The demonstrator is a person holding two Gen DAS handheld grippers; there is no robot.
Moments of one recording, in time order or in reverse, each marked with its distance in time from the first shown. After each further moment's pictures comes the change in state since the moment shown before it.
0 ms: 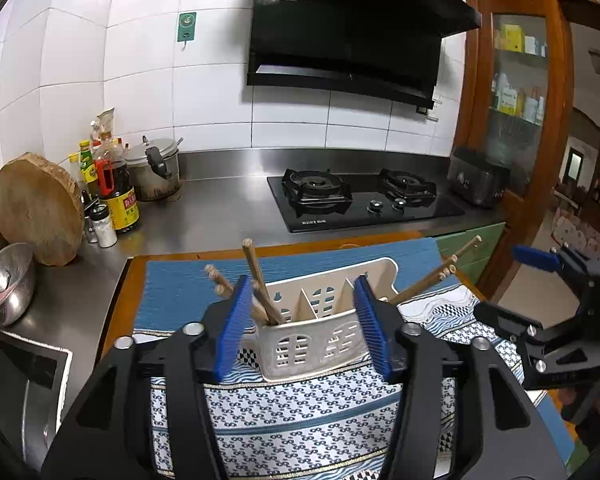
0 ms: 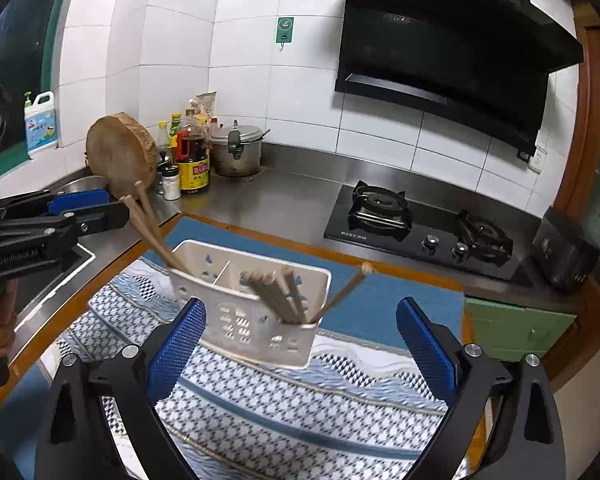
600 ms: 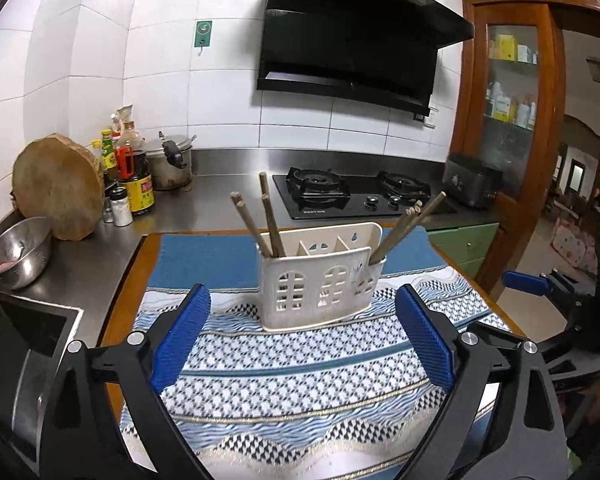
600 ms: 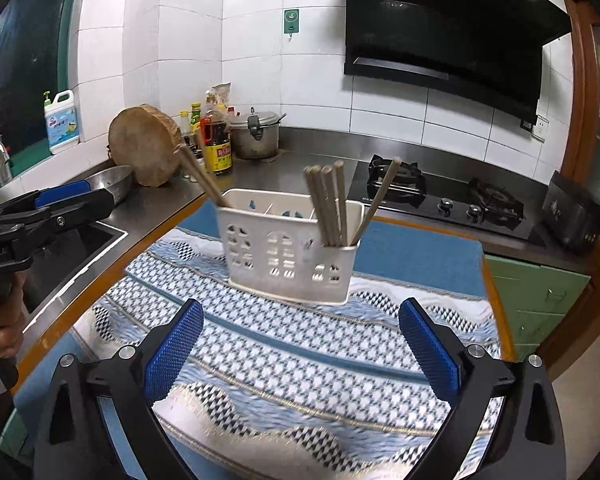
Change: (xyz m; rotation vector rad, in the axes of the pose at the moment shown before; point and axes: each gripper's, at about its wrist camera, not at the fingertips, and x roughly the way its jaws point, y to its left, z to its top) left arm -0.073 -0.003 -0.071 -0.023 -0.042 0.012; right arm -0.047 0.037 -0.071 0.053 0.023 0.053
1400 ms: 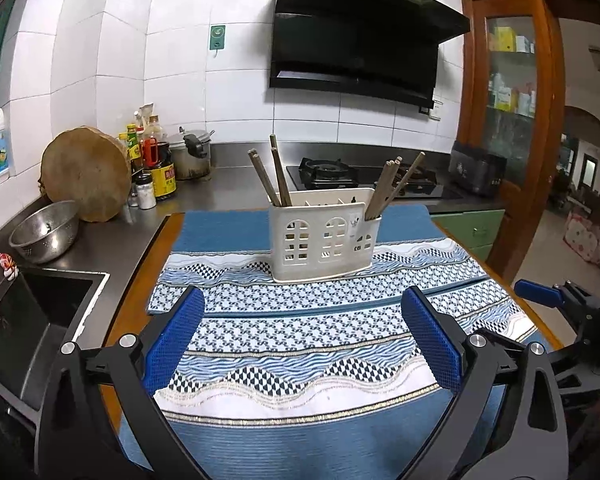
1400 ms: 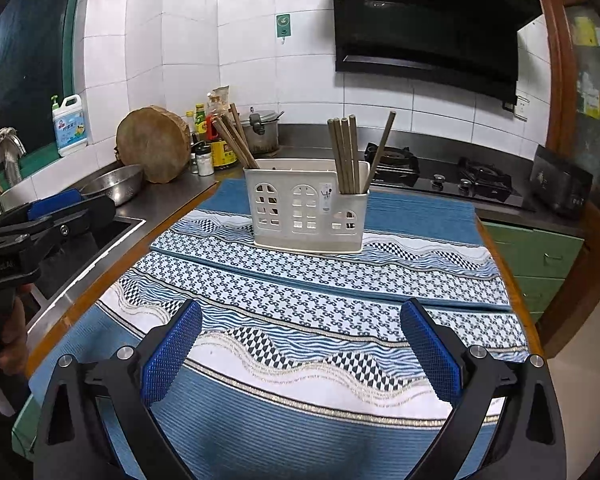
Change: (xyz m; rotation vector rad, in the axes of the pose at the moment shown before) left arm -0.063 -0.013 -0.061 0.012 -0.003 0.060; right arm -0.054 0.038 -0.071 0.073 -0.026 -0.021
